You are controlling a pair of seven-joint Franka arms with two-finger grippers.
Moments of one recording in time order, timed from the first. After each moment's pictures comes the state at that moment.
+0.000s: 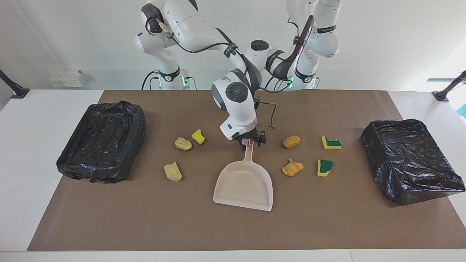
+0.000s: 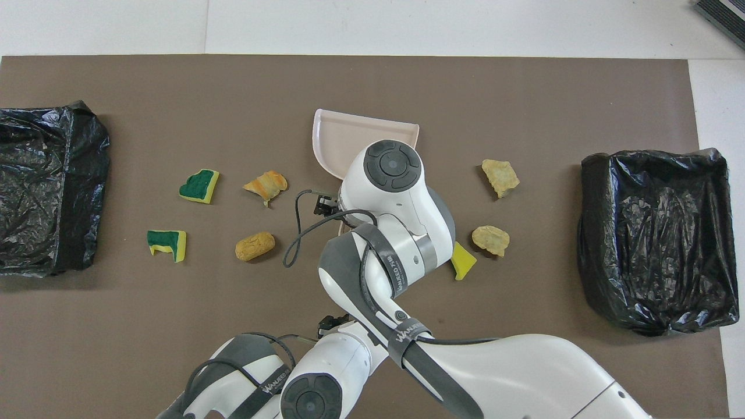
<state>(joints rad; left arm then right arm) -0.94 -0.03 0.01 -2.46 -0.04 2.65 -0.65 0.55 0.53 0.06 -1.55 0.19 2.13 0.75</state>
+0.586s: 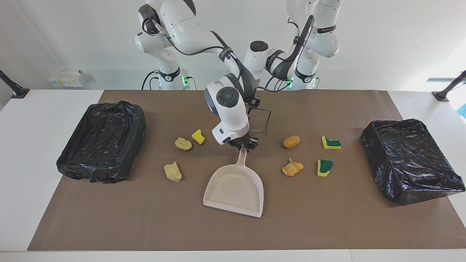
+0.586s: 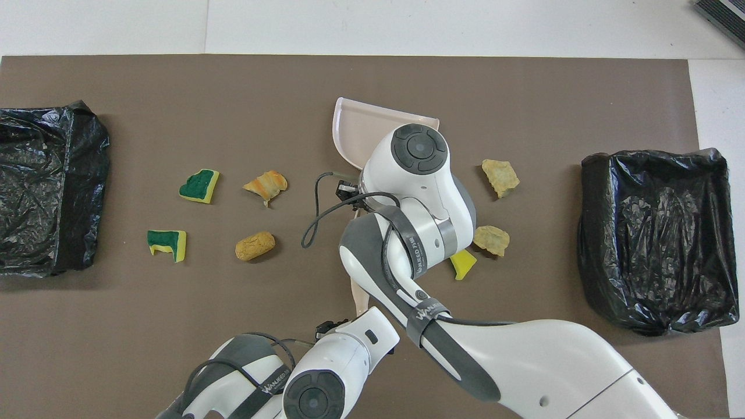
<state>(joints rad) -0.94 -0.04 0.02 -2.45 -0.04 2.61 -0.70 0.49 0.53 0.05 -1.54 0.19 2.12 0.75</state>
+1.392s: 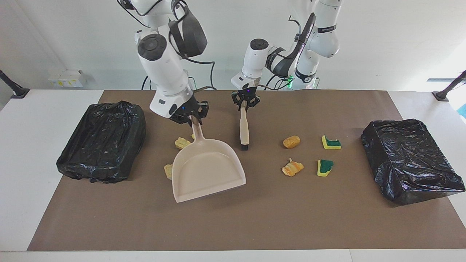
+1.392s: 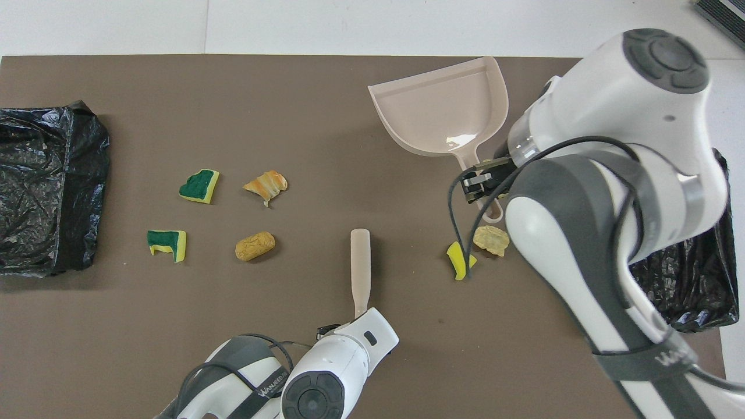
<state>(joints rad) -0.94 -0.06 0.02 -2.45 -0.04 2.57 -0.70 0.20 0.21 0.04 -1.51 0.17 1.63 -0.06</state>
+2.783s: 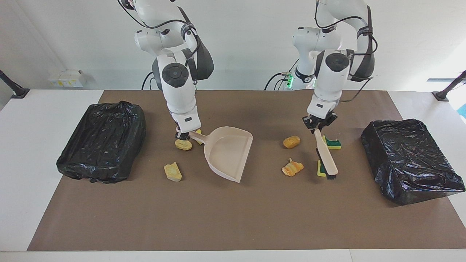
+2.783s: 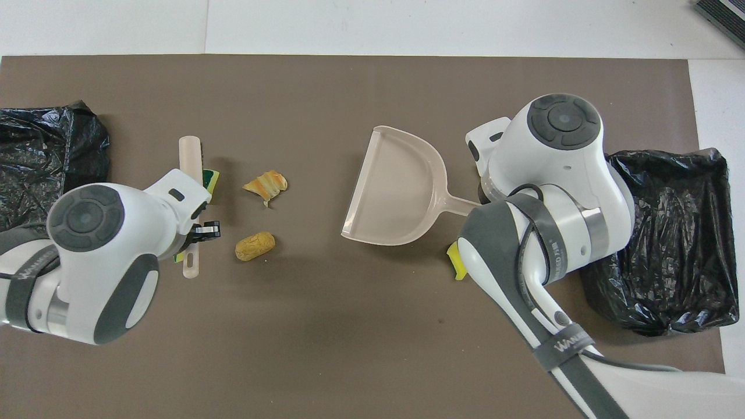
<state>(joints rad) -0.25 -0.05 0.05 -2.20 0.14 2.17 -0.33 0.29 0.25 0.06 -1.74 -0.03 1.87 -0.84</state>
